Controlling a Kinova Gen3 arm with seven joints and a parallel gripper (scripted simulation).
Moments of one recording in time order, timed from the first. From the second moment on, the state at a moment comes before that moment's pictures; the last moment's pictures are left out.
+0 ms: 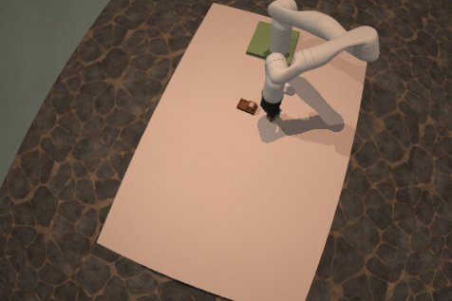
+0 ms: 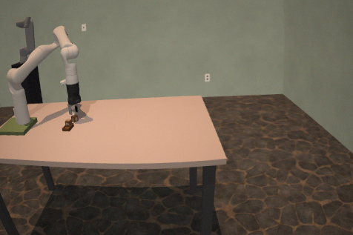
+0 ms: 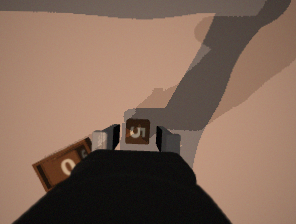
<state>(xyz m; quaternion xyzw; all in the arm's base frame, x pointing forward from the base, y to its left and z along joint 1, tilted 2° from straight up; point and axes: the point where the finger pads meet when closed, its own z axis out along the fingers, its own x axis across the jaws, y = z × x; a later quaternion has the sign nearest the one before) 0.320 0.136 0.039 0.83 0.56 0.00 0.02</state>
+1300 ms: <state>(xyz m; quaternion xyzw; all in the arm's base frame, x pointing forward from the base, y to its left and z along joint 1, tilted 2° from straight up) 0.320 0.135 0.030 0.83 0.56 0.00 0.02</state>
